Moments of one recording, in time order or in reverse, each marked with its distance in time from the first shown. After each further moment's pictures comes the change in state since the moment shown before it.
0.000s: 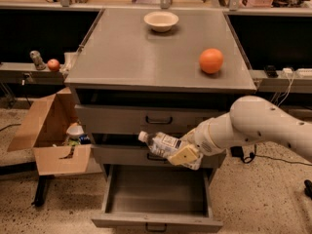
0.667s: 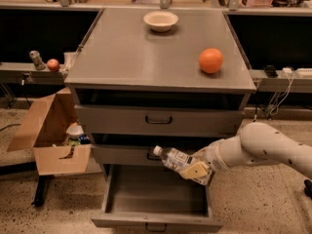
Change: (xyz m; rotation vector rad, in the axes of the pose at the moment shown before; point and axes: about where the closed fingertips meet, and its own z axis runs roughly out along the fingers) arm 0.086 -0.026 0.047 -0.036 -0.011 0.106
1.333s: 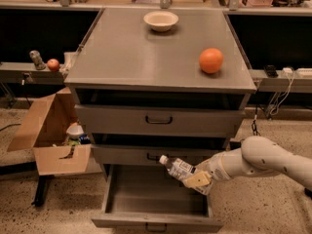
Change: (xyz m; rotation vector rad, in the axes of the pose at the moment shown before) arm 0.059 -0.019 0.042 -0.056 0.005 0.121
